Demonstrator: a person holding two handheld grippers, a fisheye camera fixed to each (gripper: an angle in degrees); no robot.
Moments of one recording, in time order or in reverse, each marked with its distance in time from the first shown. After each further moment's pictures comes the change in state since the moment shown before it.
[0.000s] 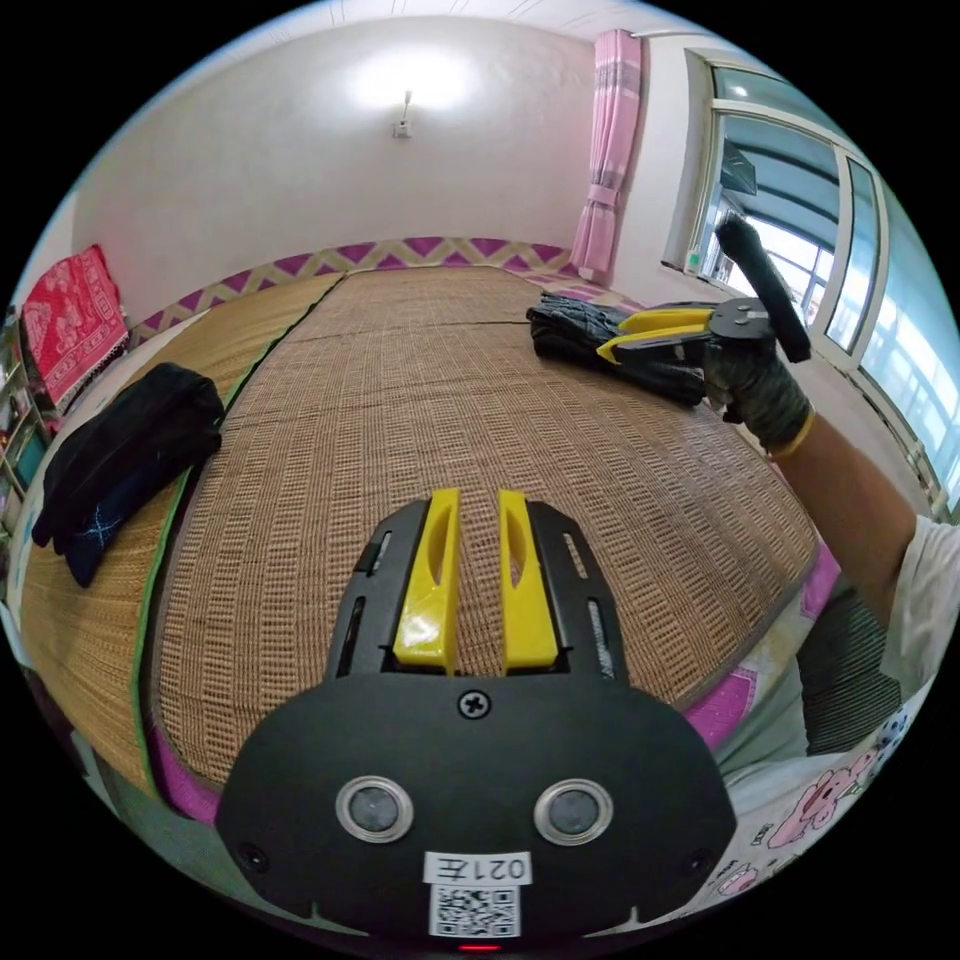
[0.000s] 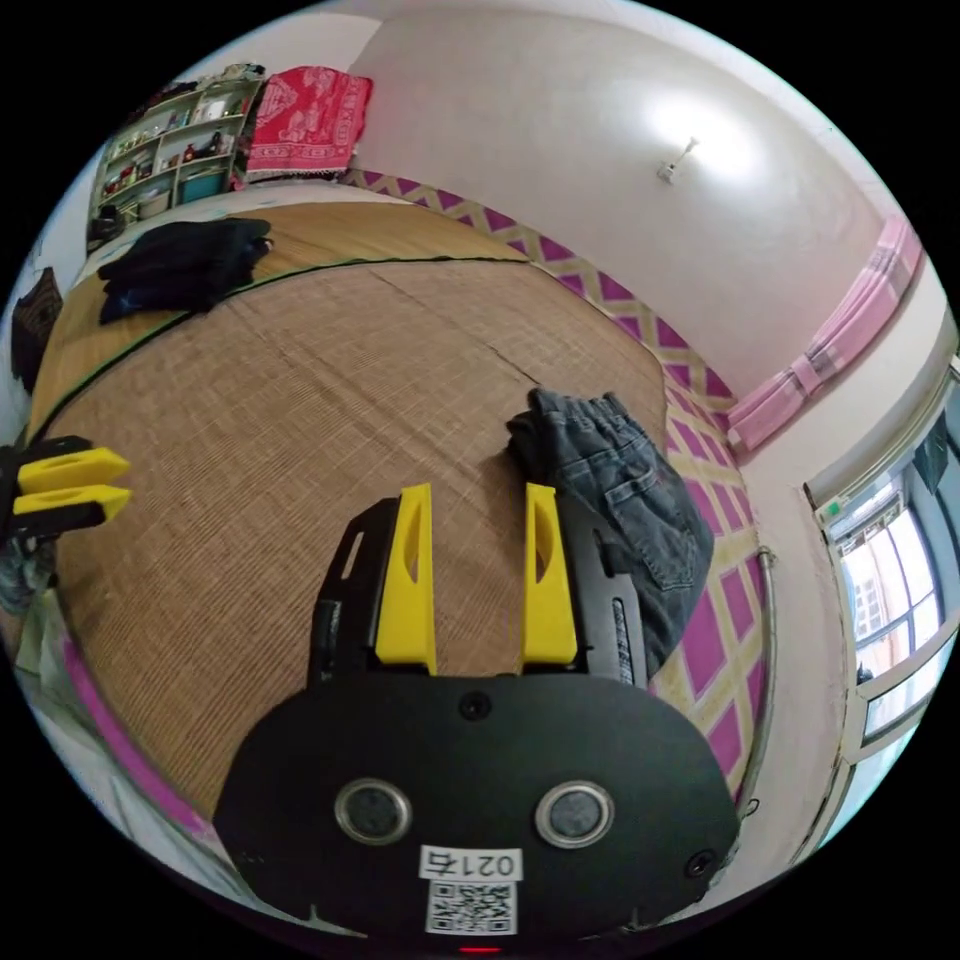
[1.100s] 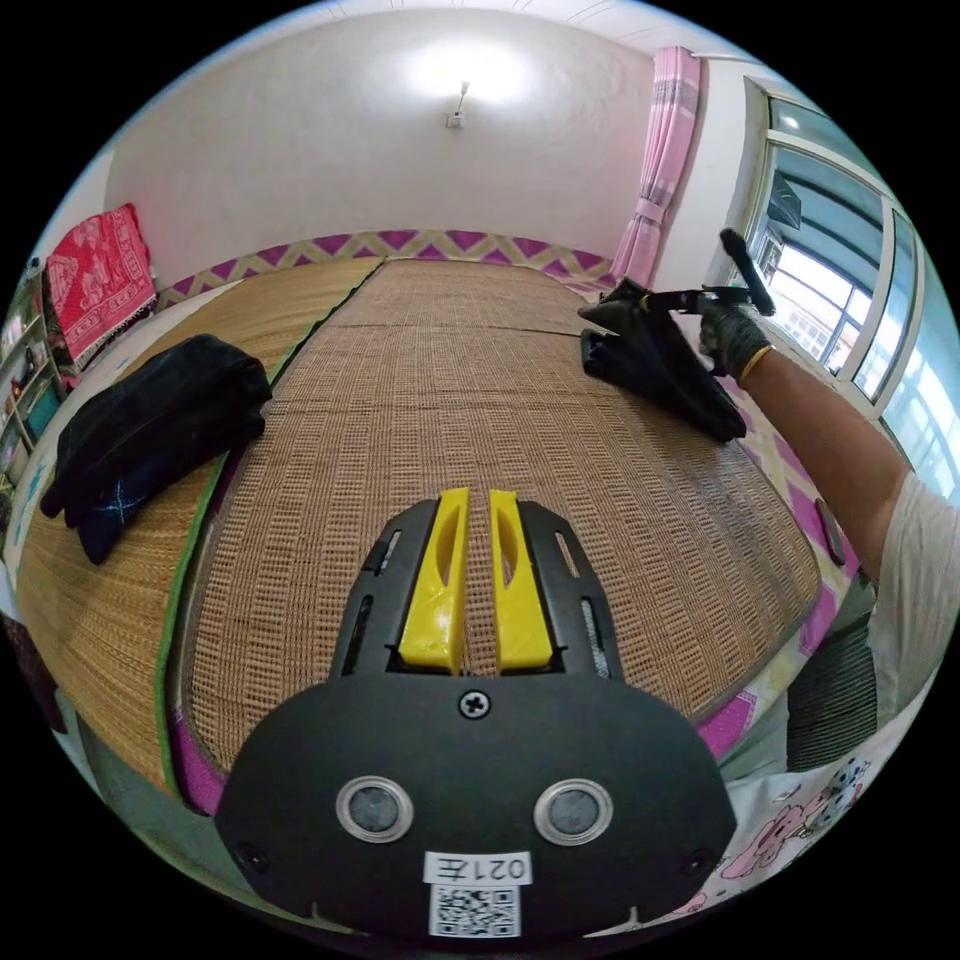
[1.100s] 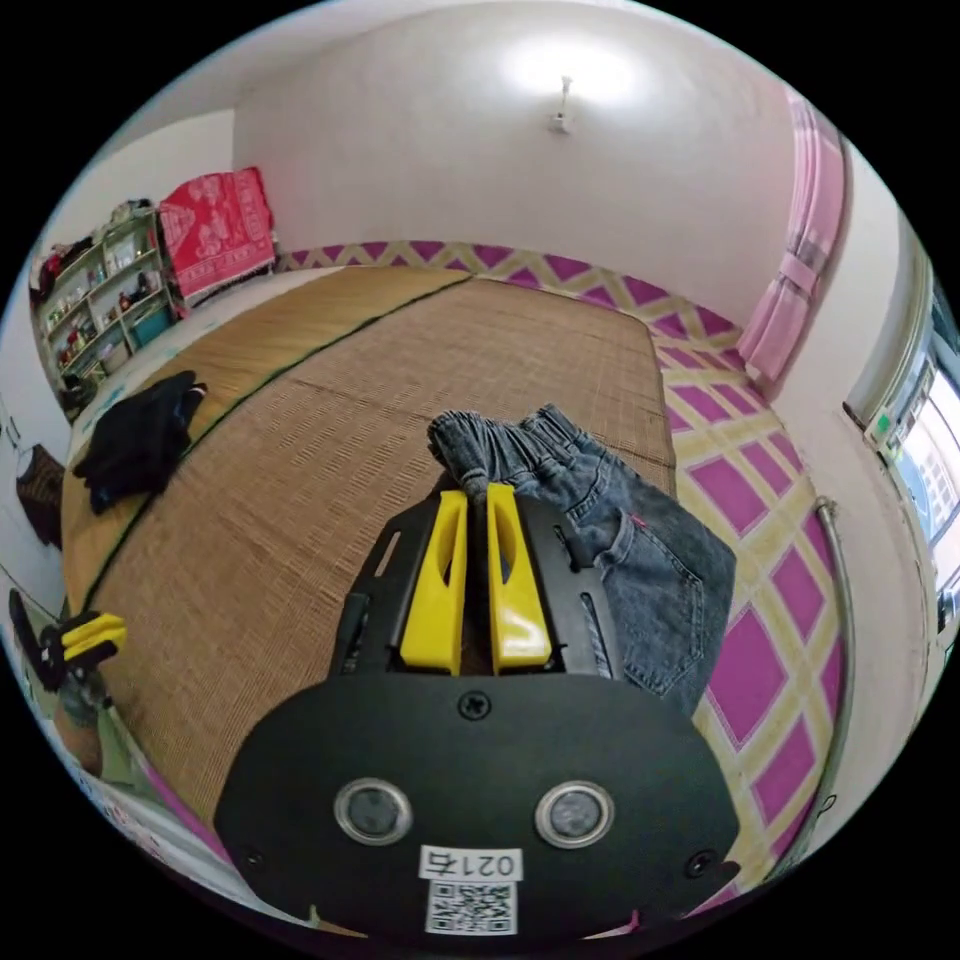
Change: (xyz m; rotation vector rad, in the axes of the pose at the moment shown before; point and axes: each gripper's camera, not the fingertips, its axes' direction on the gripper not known) left arm -0.066 0.015 0.019 -0.016 -0.013 -0.102; right arm 0.232 -0.079 -0.041 0.038 -0.219 0.277
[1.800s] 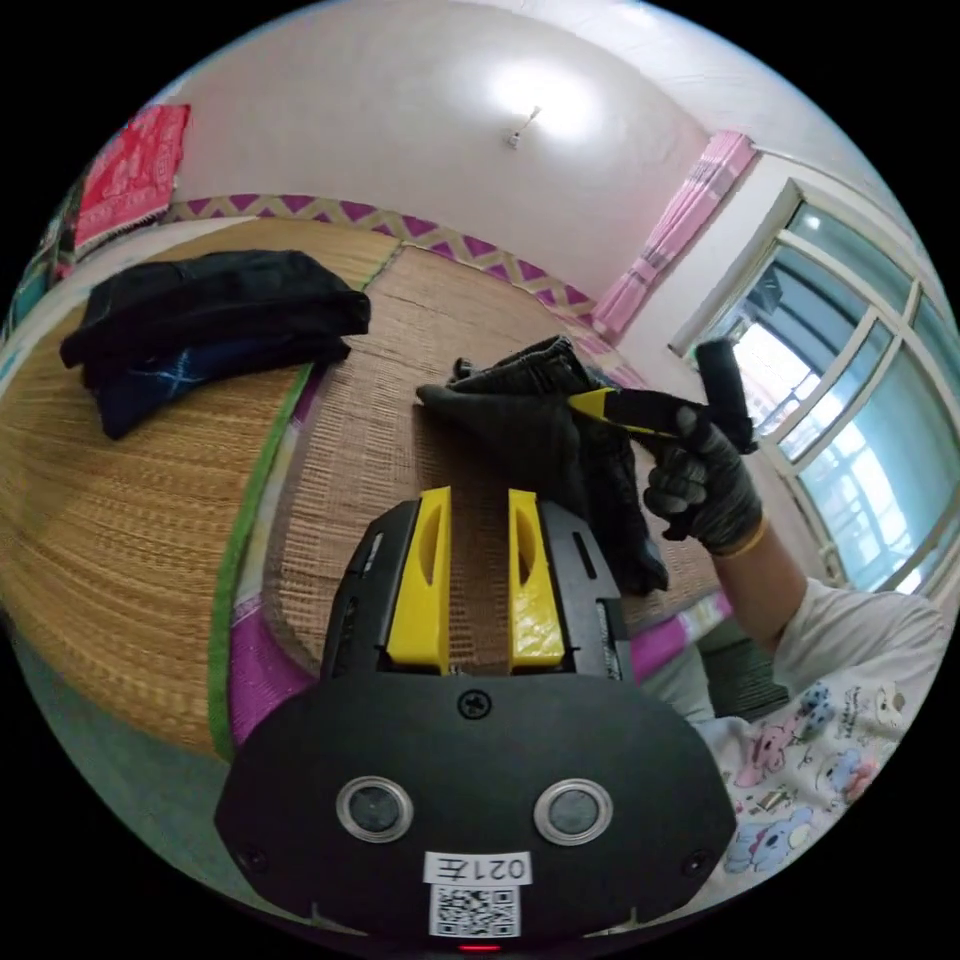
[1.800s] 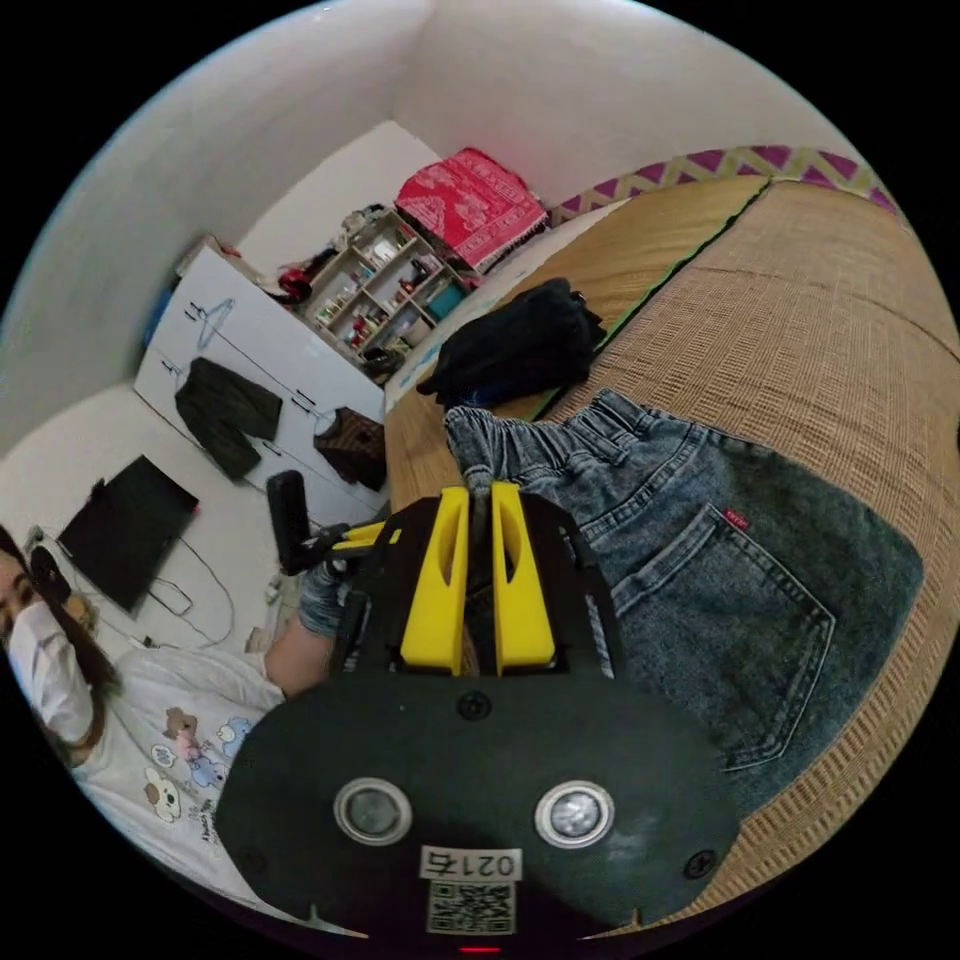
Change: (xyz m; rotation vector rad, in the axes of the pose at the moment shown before) left arm -0.167 0.065 -0.061 0.032 0.306 -0.179; right arm -0.132 0.060 -0.099 -0.127 -1.011 0.000
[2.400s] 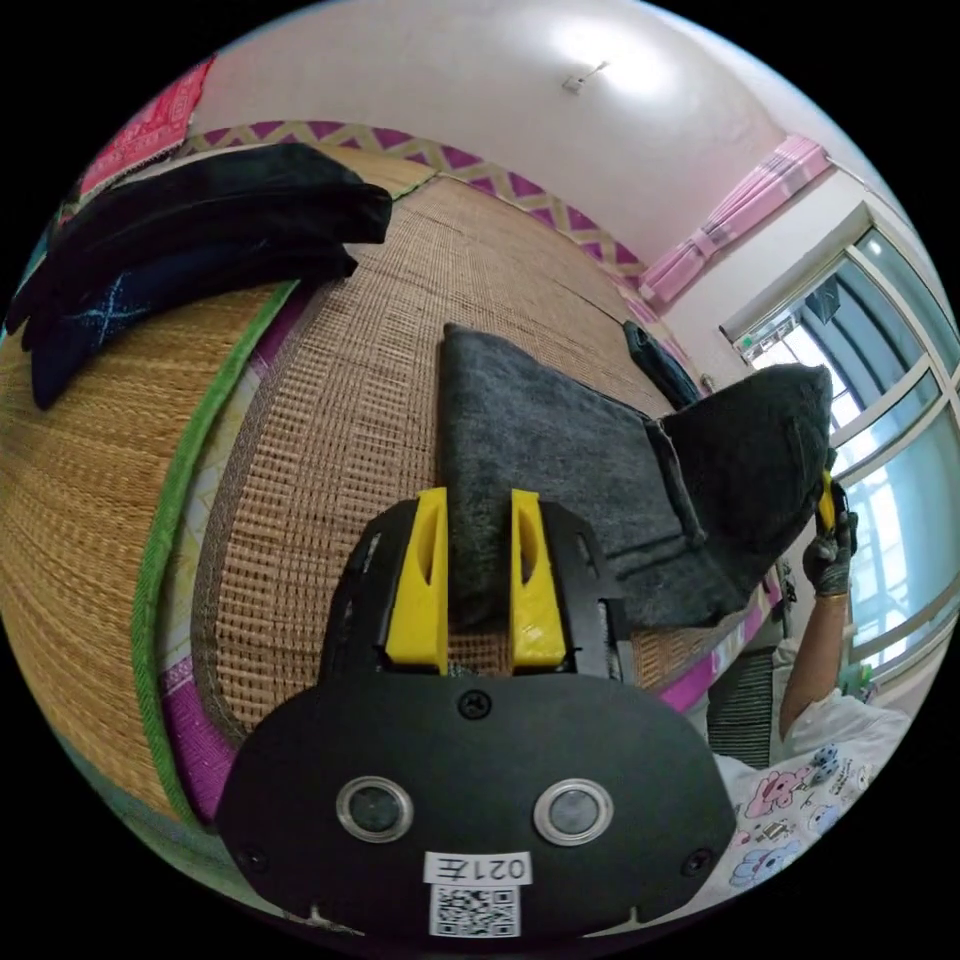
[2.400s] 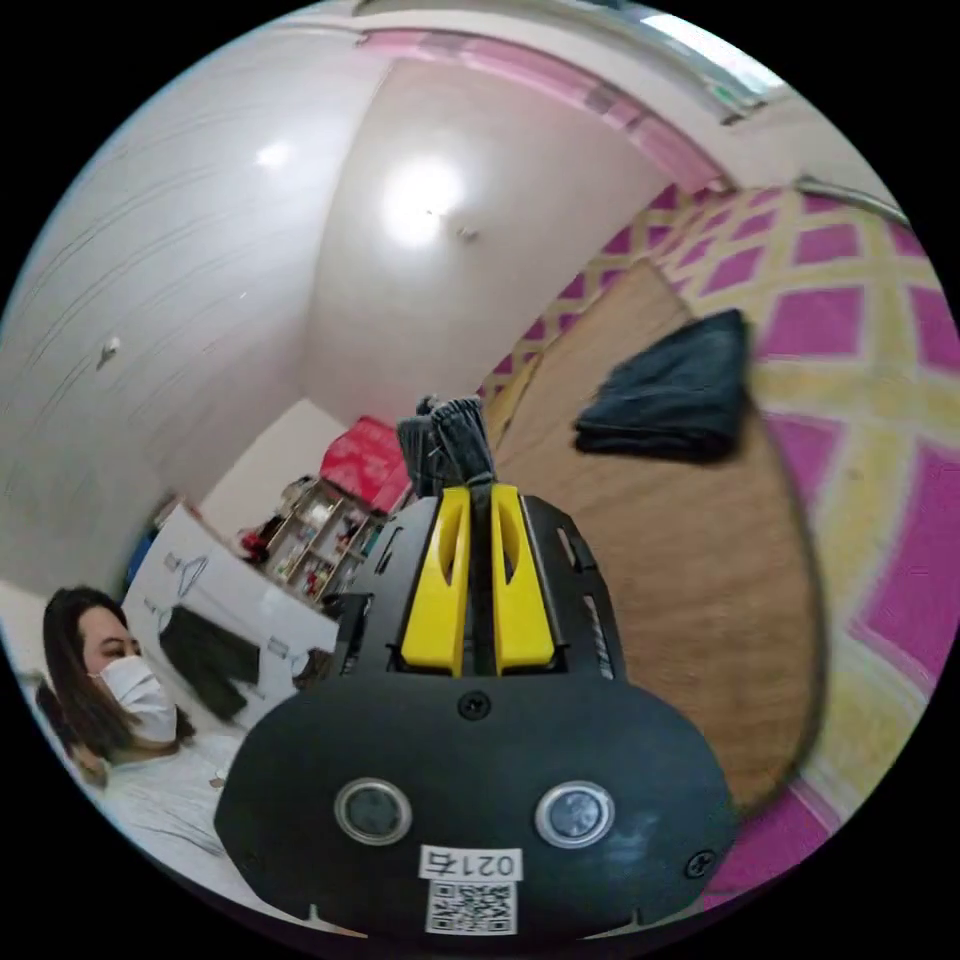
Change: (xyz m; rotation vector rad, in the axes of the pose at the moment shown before) left arm -0.032 -0.025 0.114 -0.176 -0.113 -0.094; right arm 0.074 0.230 -0.485 0.726 0.205 0.396
